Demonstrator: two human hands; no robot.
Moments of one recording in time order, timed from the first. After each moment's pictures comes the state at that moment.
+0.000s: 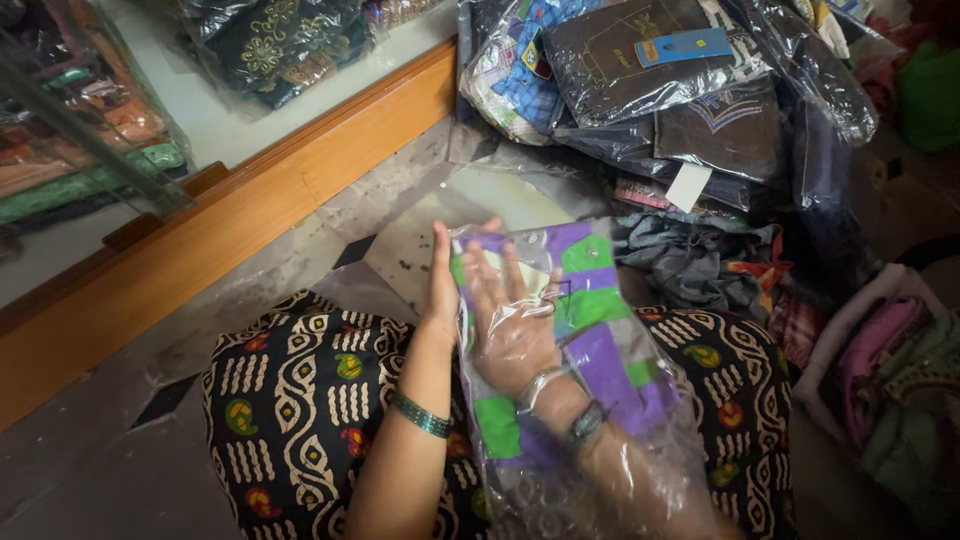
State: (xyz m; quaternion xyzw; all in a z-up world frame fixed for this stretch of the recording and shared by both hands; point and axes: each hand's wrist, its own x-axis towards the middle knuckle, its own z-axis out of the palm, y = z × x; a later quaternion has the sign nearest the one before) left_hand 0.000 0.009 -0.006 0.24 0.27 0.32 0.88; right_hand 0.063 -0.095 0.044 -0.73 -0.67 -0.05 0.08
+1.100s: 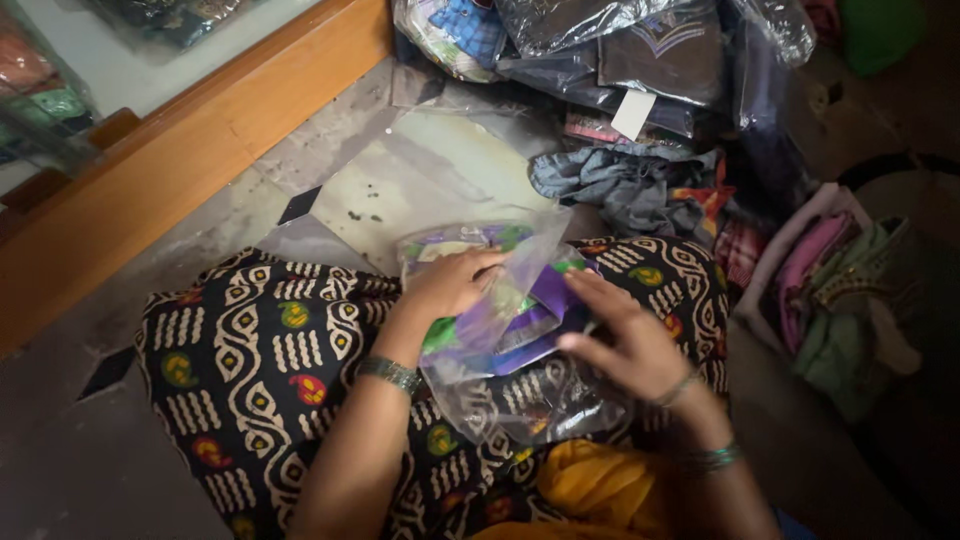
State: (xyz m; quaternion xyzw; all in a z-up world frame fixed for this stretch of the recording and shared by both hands) left_hand 0.011 -0.049 -0.028 0.86 0.26 0.02 0.43; right_hand 0.177 -0.262 0.072 -0.71 -0.62 0.19 0.27
